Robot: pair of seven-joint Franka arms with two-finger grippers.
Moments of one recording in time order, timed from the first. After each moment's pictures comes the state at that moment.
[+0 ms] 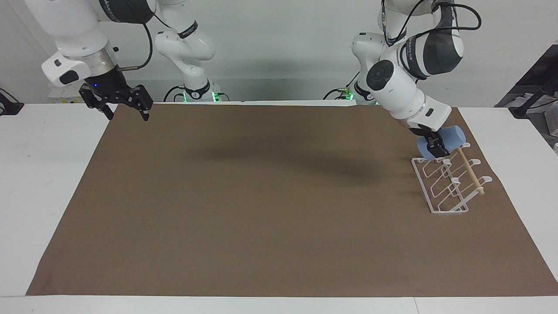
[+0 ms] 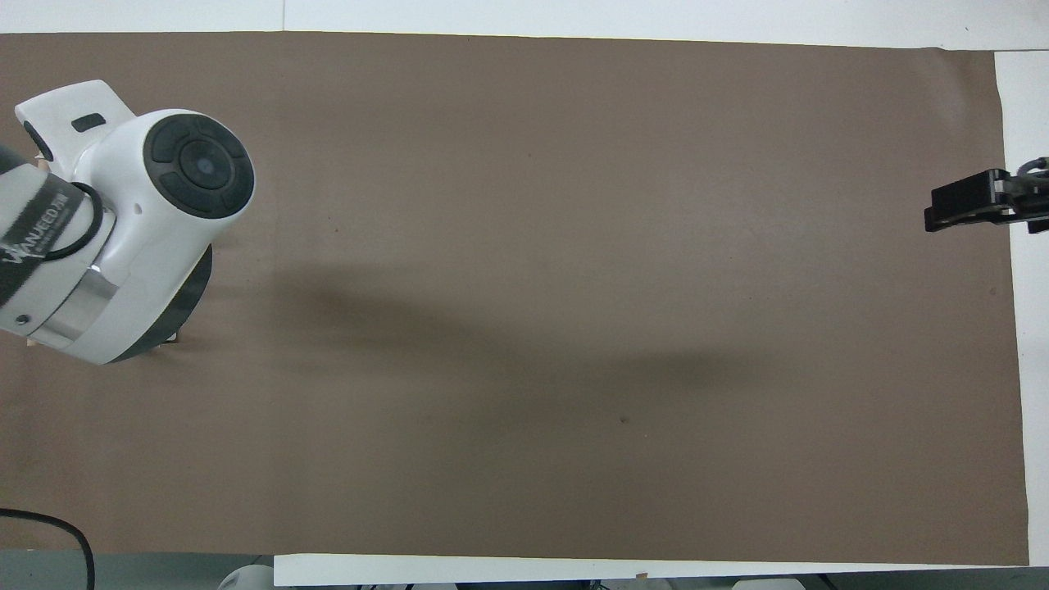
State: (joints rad) left arm -0.44 0.08 0.03 -1.86 0.97 1.63 -1.93; right arm -0.18 -0.02 0.13 -1.51 -0.03 1.46 0.01
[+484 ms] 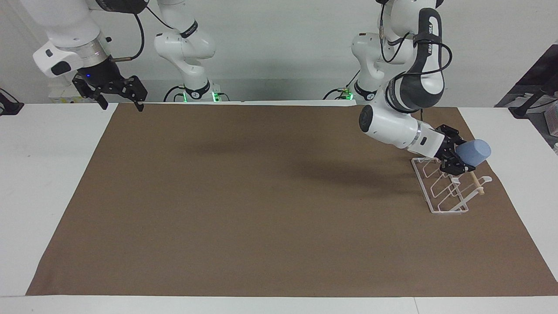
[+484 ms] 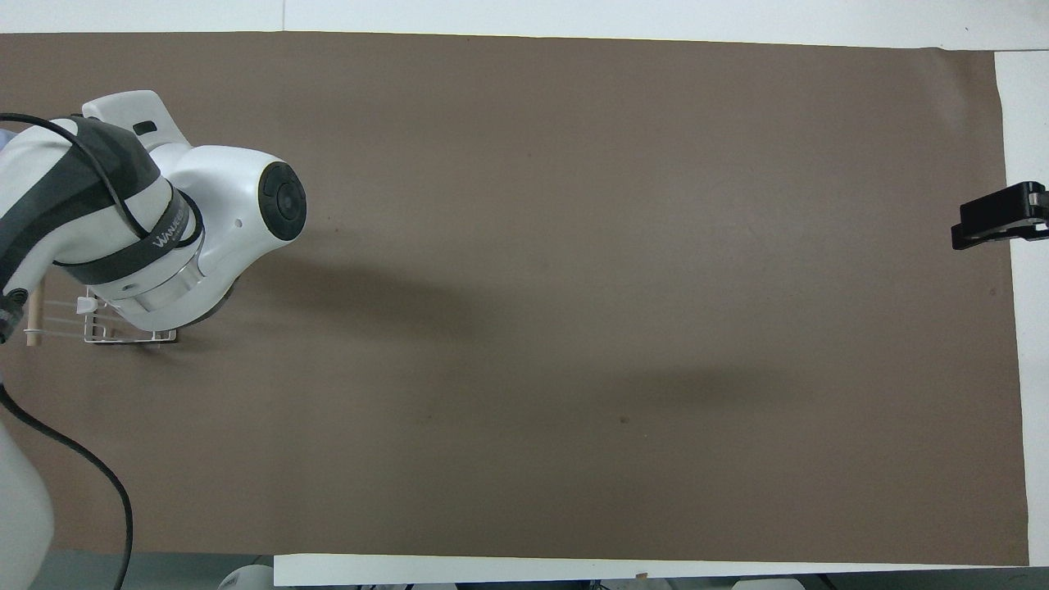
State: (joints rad) left arm -0.40 0.19 0.03 -1.92 1.28 1.67 -1.97; right arm 0.00 -0.02 -0.07 -1.51 -0.04 1.42 0.01
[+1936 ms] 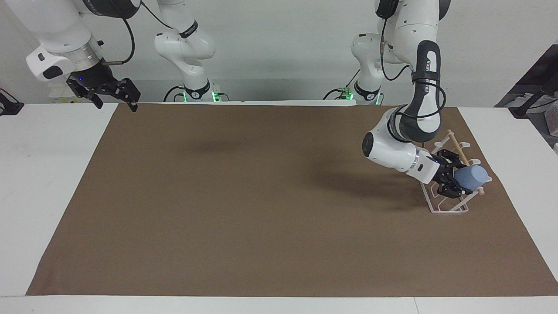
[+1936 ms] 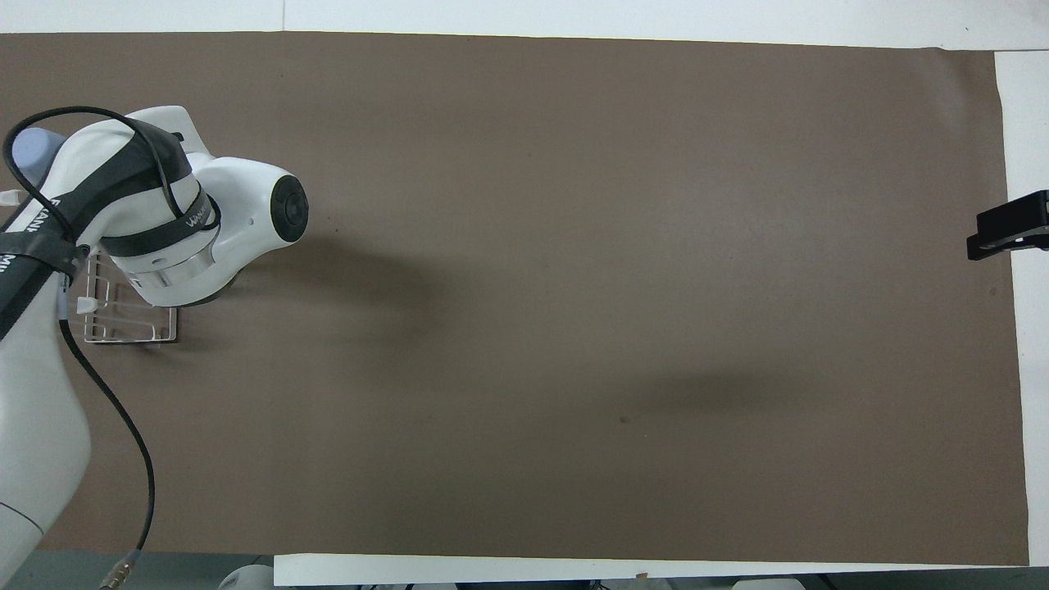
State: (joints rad) left arm -0.32 0.32 0.03 -1.93 1.36 1.80 -2.05; right arm -0.06 -0.02 -0.03 -1.52 -0.04 1.40 0.01
